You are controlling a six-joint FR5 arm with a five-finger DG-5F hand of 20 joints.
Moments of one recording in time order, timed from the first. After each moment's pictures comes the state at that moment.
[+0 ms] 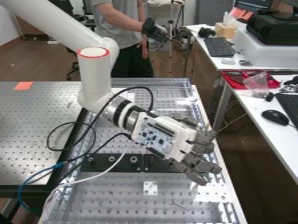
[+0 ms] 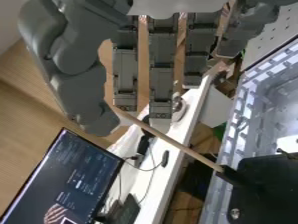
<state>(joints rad) 1.53 -2.23 -1.54 -2.60 -1.03 0.26</state>
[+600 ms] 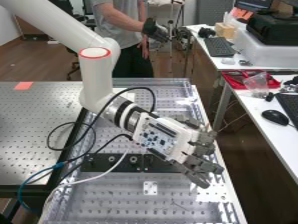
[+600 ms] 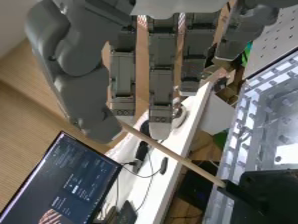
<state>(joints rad) 1.53 -2.24 -1.52 -2.60 -1.02 0.23</state>
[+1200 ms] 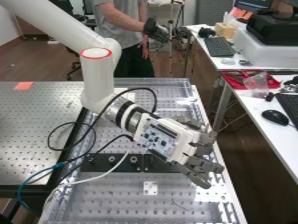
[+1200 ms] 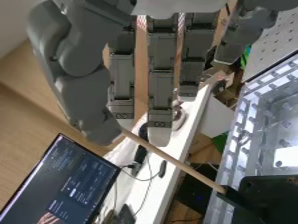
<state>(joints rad) 1.53 -2.25 -1.51 -2.60 -1.01 0.23</state>
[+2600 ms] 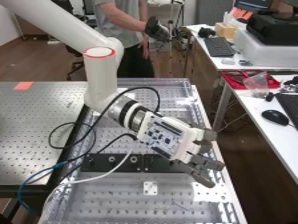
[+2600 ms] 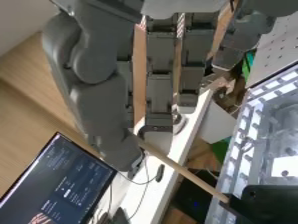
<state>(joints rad) 1.53 -2.26 -1.48 -2.60 -0.98 0.17</state>
